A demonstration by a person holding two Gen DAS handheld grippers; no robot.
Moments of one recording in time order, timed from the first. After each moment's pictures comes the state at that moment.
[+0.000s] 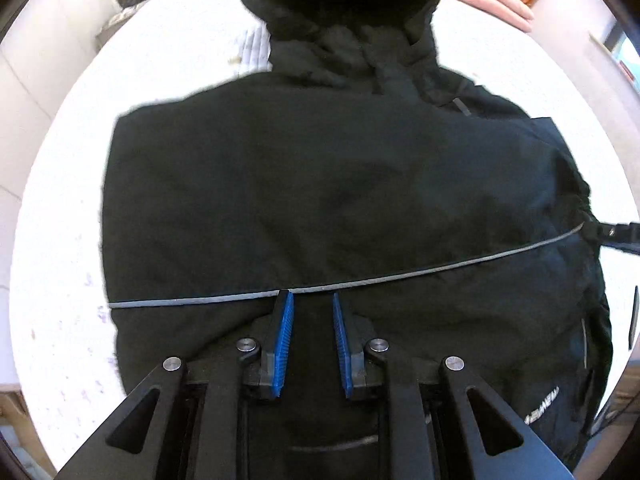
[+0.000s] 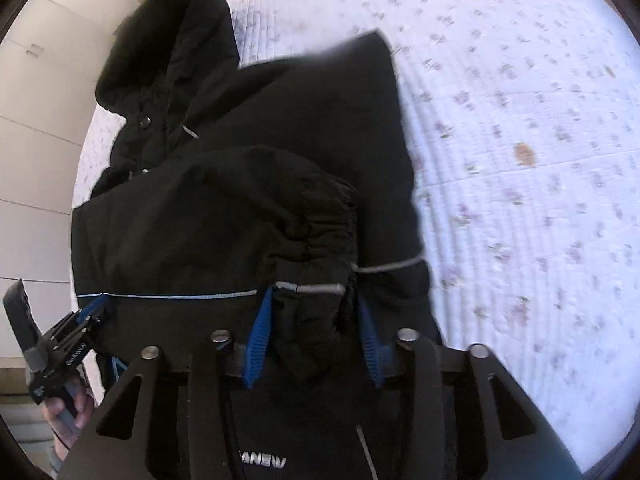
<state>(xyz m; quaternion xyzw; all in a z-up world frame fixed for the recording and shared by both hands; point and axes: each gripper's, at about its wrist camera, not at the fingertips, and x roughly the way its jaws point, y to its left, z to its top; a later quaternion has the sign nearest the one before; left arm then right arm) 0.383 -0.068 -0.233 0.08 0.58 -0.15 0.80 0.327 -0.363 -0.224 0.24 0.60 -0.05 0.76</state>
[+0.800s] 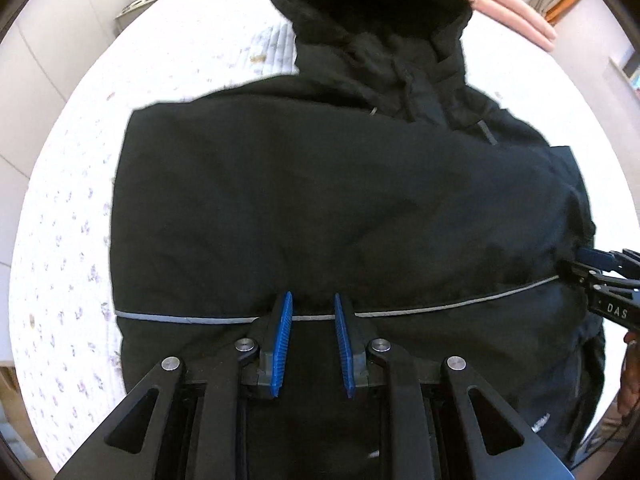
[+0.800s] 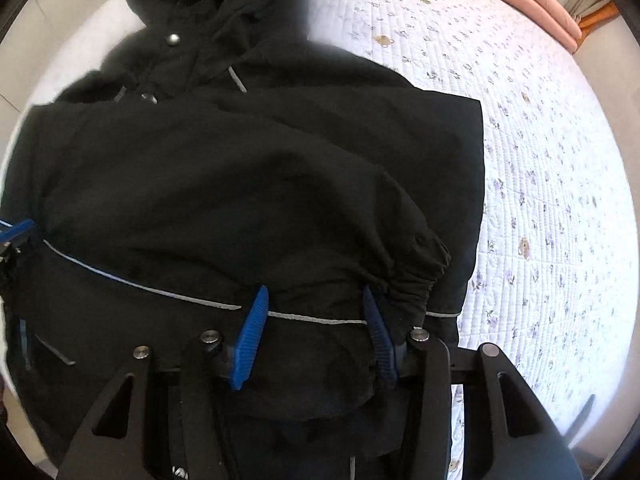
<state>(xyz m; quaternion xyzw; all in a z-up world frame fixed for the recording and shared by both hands) 0.408 -0.065 -0.232 0.04 0.59 -0.12 0.80 0.372 -0.257 -0.239 0.01 0.63 -0.06 0.78</state>
